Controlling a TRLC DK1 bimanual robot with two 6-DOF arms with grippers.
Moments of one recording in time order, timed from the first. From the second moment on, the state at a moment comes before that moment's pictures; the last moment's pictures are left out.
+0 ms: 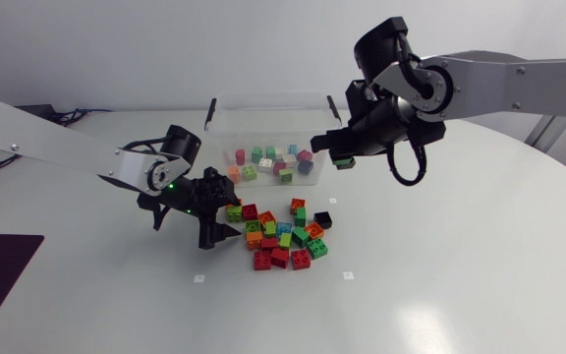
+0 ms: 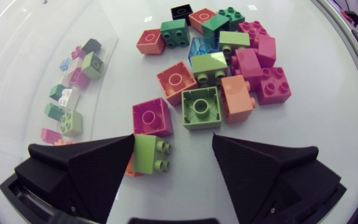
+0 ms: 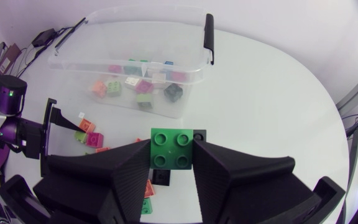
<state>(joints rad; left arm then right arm) -0.30 2.00 1.10 -0.19 0.45 1.18 0.44 1.71 1.31 -0.49 0.09 0.18</state>
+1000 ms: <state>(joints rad) -0.31 1.85 0.93 -0.32 0.43 1.18 0.44 1.92 1.70 -0.39 0.06 0.17</state>
